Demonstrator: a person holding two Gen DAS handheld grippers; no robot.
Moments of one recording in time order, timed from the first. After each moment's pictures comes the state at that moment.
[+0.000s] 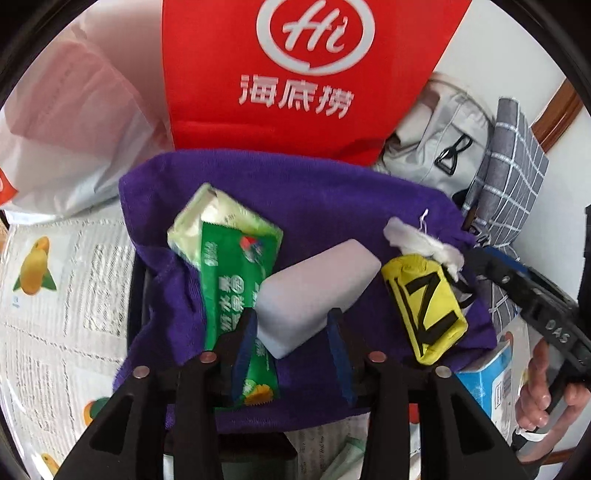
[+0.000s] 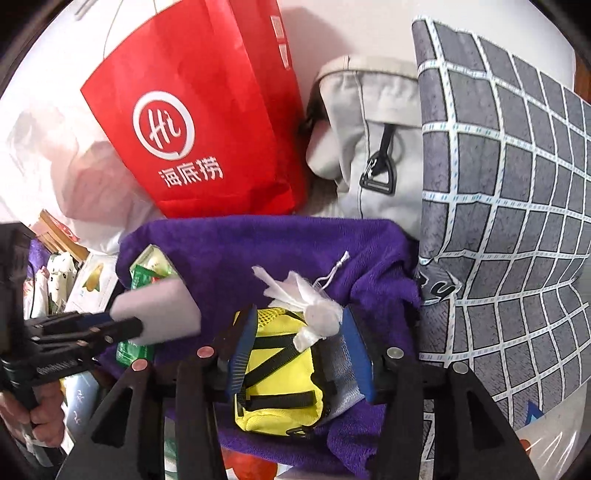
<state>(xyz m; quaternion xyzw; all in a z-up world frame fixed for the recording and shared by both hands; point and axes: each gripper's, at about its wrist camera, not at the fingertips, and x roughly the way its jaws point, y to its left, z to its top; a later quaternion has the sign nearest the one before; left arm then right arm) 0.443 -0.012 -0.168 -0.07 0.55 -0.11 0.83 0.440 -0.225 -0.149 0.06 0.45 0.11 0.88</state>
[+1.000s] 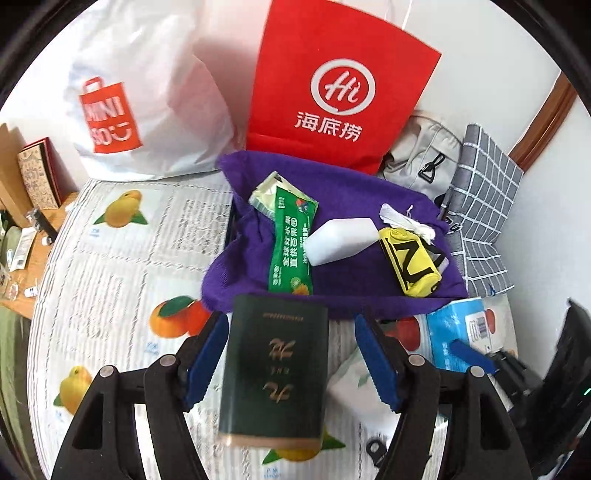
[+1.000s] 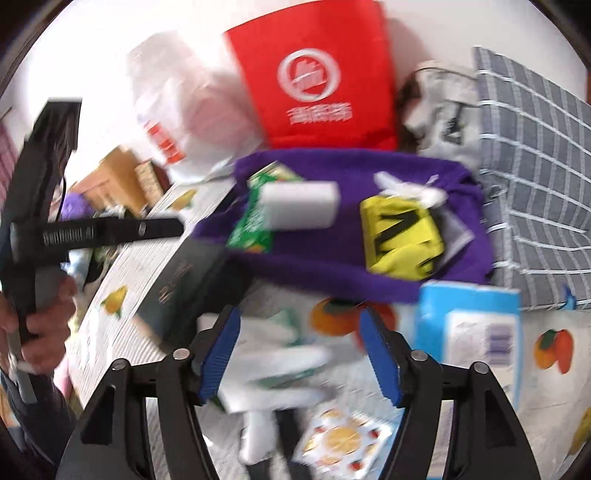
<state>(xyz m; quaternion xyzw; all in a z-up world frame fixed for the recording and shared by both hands) 0.323 0.048 -0.105 -0.09 0.50 -0.07 0.86 0.287 -0.155 -0.144 0.03 0.45 0.21 0.87</state>
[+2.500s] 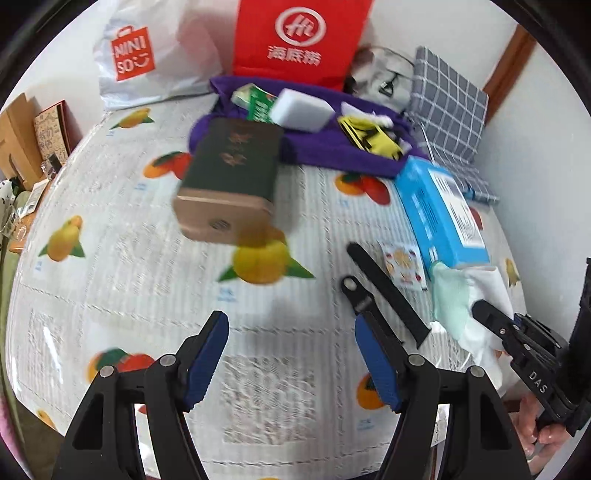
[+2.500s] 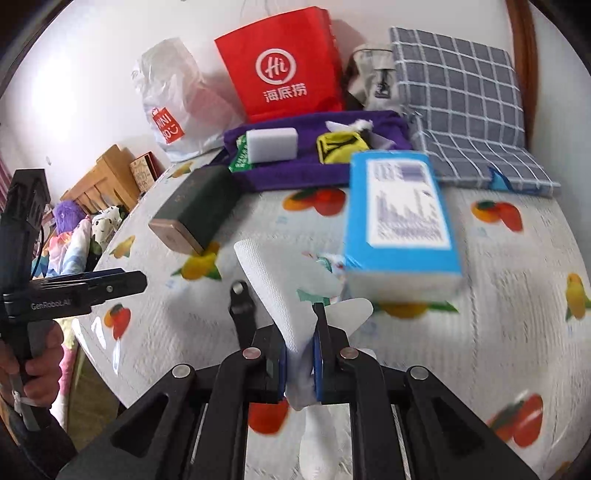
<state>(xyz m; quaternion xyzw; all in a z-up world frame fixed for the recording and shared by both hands) 0.160 -0.005 -0.150 -0.06 0.53 -0.07 0.84 0.138 -0.226 -0.164 0.07 0.45 0.15 0.88</state>
